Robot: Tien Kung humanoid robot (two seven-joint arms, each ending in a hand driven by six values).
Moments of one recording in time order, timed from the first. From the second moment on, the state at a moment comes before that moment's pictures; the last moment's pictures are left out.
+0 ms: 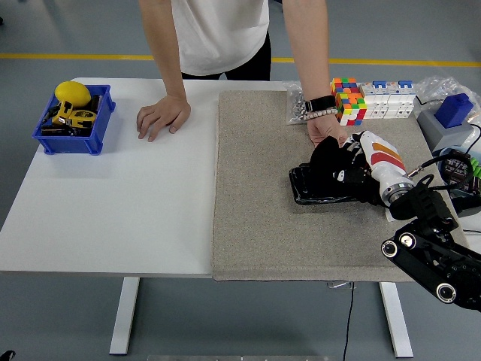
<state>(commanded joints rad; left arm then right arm) -0.12 0.18 -1.86 -0.18 1.26 0.01 0.25 0.52 -0.29 0.72 1.16 -1.68 -0.49 -0.32</state>
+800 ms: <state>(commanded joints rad) -0.11 0.18 -1.87 -0.18 1.26 0.01 0.25 0.47 -0.35 0.89 1.09 -1.71 -0.49 -0.32</state>
